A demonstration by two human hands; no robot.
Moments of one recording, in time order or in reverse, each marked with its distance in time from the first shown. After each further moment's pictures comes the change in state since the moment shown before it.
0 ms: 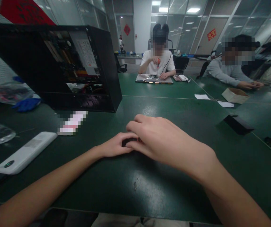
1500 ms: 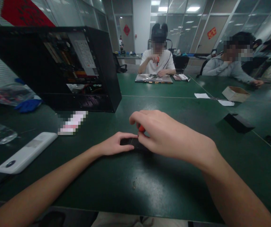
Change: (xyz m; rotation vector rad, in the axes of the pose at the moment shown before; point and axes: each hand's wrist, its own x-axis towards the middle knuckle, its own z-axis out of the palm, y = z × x) left_hand -0.002 0.002 -0.005 -0.028 -0.041 -0.133; right_hand -0.004 0.016 -0.006 0.070 0.070 0.012
